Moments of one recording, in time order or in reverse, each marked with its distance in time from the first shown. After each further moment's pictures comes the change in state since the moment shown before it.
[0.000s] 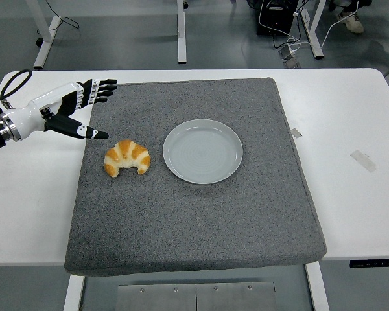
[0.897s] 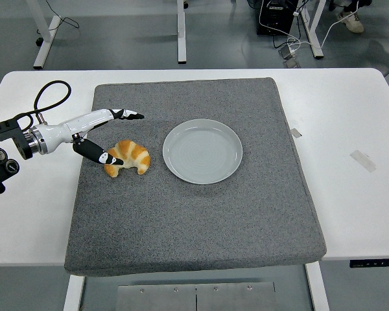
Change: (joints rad) left arm -0.014 -0.109 0.060 0.016 0.376 0.248 -0.017; right arm 0.001 0.000 0.000 0.000 0.000 0.000 0.000
